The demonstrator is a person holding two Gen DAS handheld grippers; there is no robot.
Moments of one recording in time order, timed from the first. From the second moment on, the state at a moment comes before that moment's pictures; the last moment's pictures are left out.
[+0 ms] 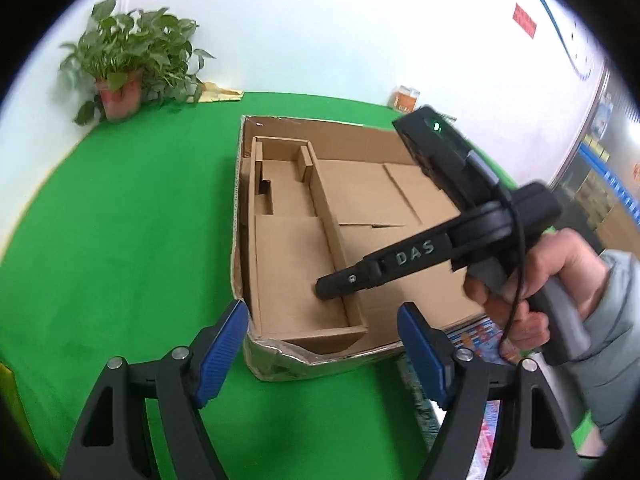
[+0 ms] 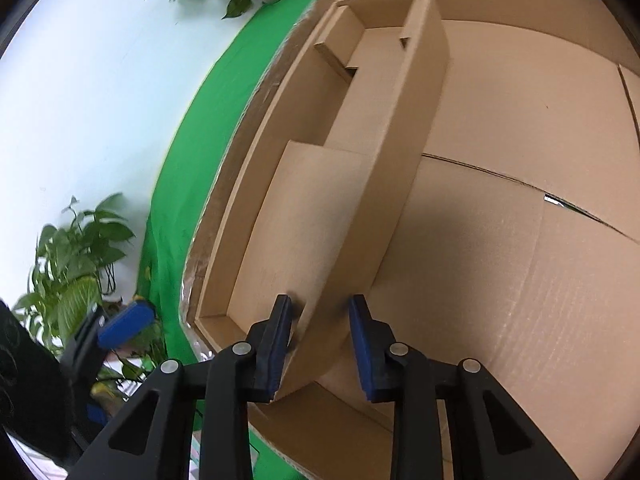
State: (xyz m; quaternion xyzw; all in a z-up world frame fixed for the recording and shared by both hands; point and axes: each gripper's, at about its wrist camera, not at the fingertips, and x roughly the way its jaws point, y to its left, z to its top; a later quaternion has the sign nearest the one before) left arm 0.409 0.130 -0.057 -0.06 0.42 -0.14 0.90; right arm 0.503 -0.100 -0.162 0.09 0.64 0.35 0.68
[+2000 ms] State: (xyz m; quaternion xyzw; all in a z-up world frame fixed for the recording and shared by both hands) left arm 0.342 0.049 -0.141 -0.16 0.59 -0.22 0.76; right arm 0.263 -0.200 -0.119 -0.06 0.54 0.25 0.80
